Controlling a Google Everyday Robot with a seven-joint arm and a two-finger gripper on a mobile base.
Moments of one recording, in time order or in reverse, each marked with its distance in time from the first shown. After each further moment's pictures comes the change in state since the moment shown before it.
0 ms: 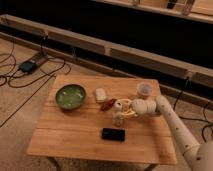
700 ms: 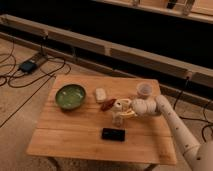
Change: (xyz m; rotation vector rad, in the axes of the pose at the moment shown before) arm 0.000 -0.001 0.000 0.003 0.001 0.001
